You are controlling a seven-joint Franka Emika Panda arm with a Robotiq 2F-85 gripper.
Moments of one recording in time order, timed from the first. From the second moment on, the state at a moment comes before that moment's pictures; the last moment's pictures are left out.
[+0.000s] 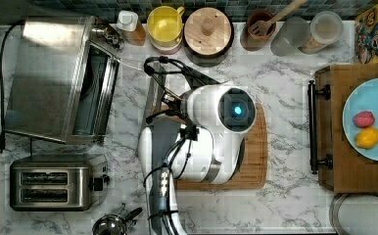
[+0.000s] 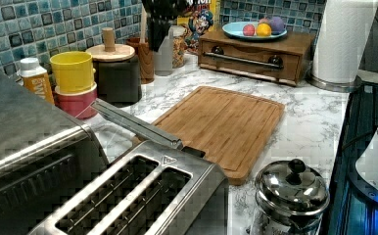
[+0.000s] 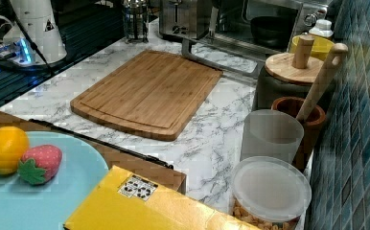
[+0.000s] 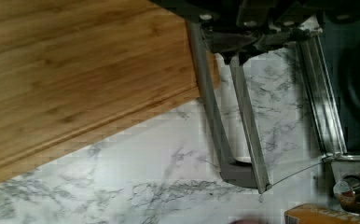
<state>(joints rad) -0.02 -0.01 0.02 -2.17 0.44 0.65 -0.61</state>
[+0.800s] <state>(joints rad) -0.01 0.02 0.05 -2.39 0.90 0.96 -1.17</state>
